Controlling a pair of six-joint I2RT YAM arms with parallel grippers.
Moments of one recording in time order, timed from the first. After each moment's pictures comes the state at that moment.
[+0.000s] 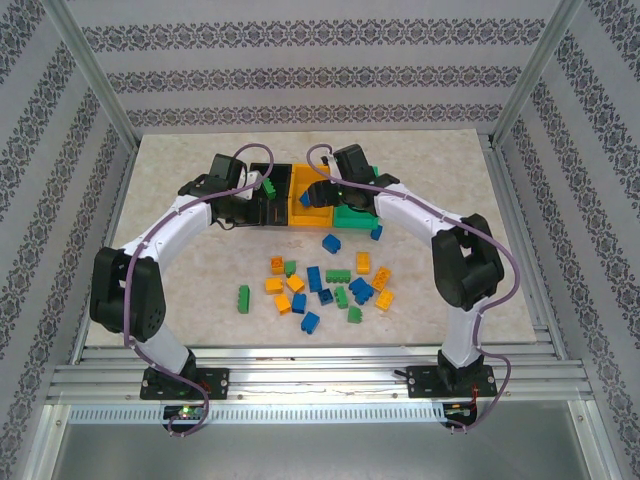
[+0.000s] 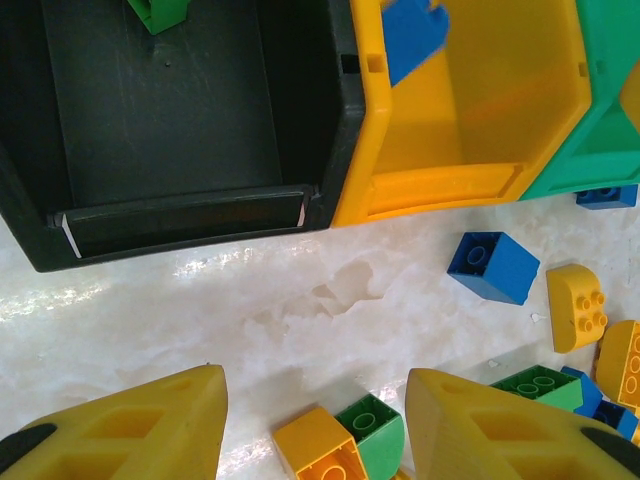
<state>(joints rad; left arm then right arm) -0.23 1.64 1.27 -0.65 0.32 -0.27 0.50 1.91 1.47 -0.34 -0.14 0.26</state>
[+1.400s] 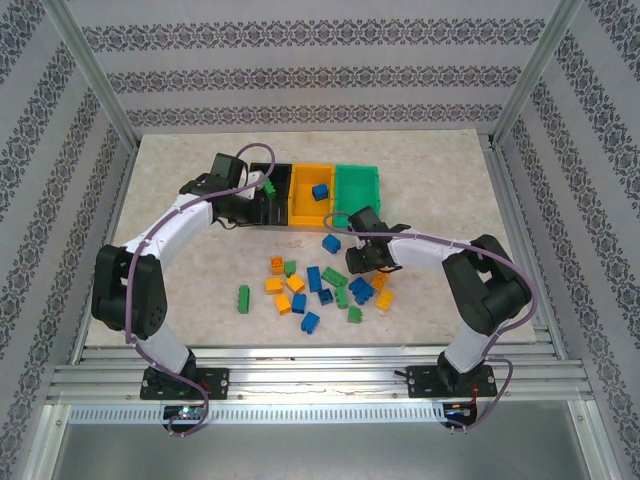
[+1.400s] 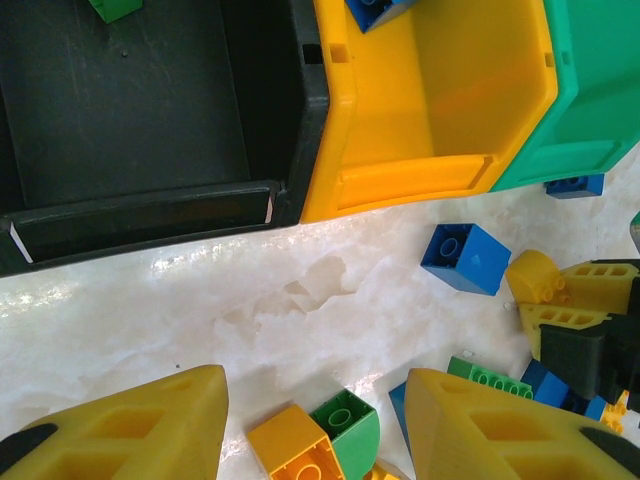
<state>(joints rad) -0.23 1.66 1.28 -0.65 0.38 -0.27 0.55 1.72 0.94 -0.42 0.01 0.27</state>
